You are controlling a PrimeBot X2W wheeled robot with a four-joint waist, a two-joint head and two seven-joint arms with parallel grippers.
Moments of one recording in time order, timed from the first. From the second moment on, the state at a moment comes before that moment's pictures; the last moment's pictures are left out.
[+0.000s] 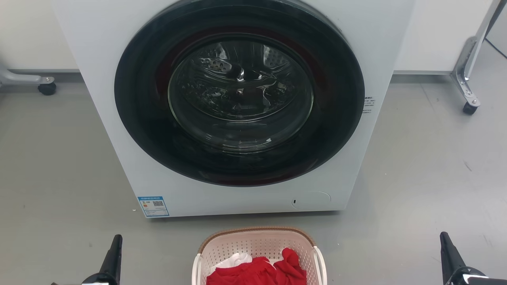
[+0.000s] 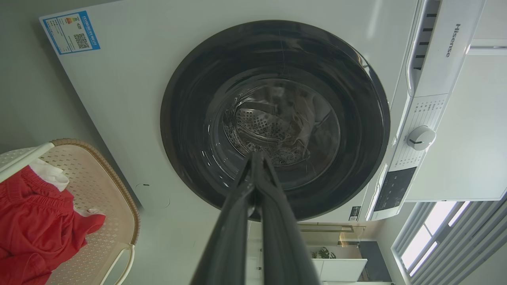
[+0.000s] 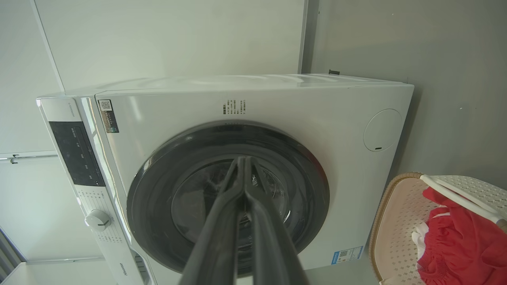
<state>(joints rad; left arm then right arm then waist) -0.08 0.04 0.09 0.29 -1.60 -0.12 0.11 -0.09 -0.04 -0.13 0.30 1.60 0.12 0.11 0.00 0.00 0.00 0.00</state>
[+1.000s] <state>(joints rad) -0.02 0.03 0.02 0.32 -1.54 -0.11 0.05 -0.04 -0.02 -0.06 0.35 1.55 0.11 0.05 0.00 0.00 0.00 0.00</state>
